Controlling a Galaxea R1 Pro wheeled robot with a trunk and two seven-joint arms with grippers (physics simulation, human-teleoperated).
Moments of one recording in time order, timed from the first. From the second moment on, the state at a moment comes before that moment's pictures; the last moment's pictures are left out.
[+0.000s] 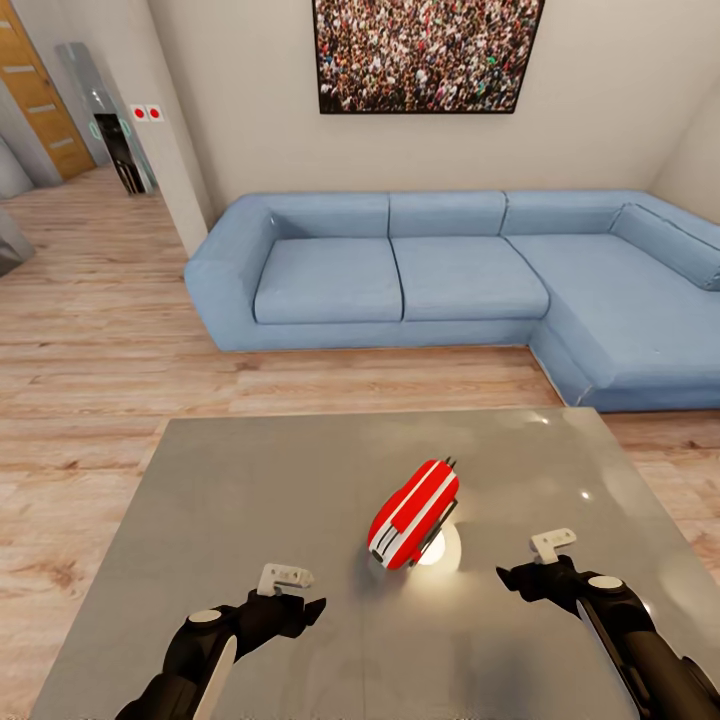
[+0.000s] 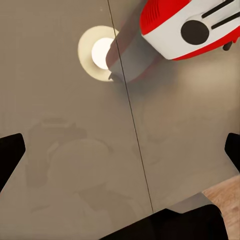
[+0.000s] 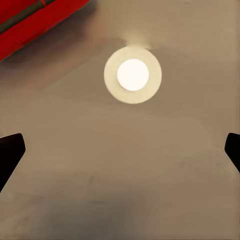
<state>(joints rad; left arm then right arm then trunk) -0.19 -0.05 -0.11 -1.31 0.04 0.66 -0.28 -0.30 -0.23 -0.03 -1.22 0.09 0.60 0.32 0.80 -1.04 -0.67</state>
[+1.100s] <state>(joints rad) -0.19 -0.05 -0.11 -1.31 0.04 0.66 -0.28 -0.30 -0.23 -0.03 -1.22 0.09 0.60 0.32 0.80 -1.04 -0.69</state>
